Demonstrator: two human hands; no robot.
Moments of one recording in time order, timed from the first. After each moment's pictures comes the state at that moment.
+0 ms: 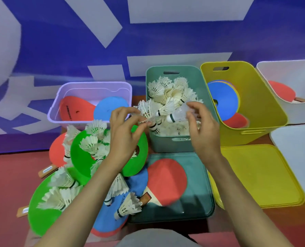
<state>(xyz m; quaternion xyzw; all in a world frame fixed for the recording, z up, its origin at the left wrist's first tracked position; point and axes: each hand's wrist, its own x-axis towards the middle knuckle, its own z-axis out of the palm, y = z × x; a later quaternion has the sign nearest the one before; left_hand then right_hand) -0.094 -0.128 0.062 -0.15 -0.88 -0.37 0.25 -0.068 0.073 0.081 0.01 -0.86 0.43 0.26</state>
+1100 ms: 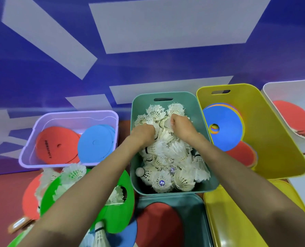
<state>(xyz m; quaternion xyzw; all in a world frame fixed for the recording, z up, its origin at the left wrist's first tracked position) -0.294 -0.025 0.031 -0.17 -0.96 -0.02 -0.23 -0.296 0.130 0.007 -0.02 -0.97 0.23 -0.10</state>
